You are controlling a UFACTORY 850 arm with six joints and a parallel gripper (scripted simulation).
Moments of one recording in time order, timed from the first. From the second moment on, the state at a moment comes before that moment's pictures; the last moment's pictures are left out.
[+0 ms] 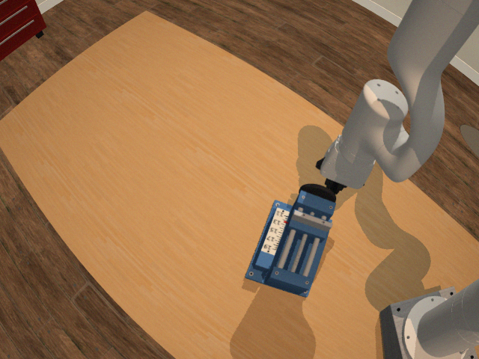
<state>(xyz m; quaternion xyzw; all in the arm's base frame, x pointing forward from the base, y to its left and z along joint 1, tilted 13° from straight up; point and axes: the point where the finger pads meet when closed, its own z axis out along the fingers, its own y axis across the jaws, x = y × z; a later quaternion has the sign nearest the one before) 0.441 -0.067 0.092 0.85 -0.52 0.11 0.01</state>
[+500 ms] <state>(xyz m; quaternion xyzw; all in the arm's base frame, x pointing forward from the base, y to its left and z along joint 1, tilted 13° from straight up) 0.440 -0.068 0.092 0.85 -0.52 0.11 0.01</state>
